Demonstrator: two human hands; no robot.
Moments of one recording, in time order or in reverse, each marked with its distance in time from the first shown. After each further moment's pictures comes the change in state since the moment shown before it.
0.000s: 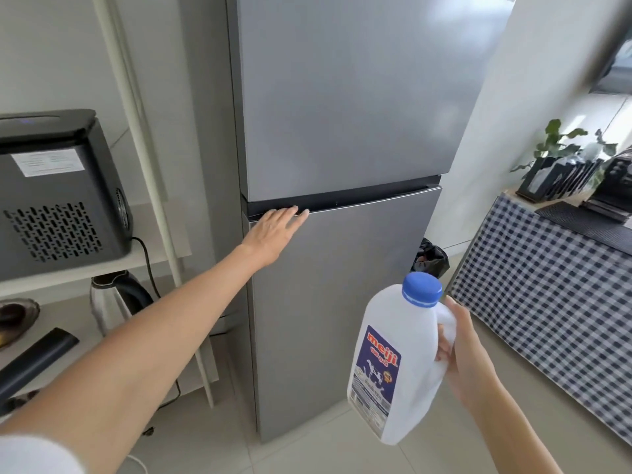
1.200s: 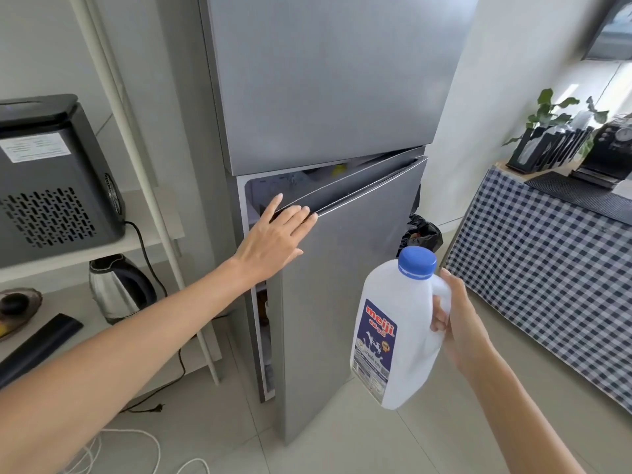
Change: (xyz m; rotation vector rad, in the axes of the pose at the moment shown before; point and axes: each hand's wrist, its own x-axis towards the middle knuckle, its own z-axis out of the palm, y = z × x) left_hand -0.070 0.060 -0.033 0.256 0.389 0.204; right_hand -0.022 0.006 -0.025 -0.032 -0.010 -0.069
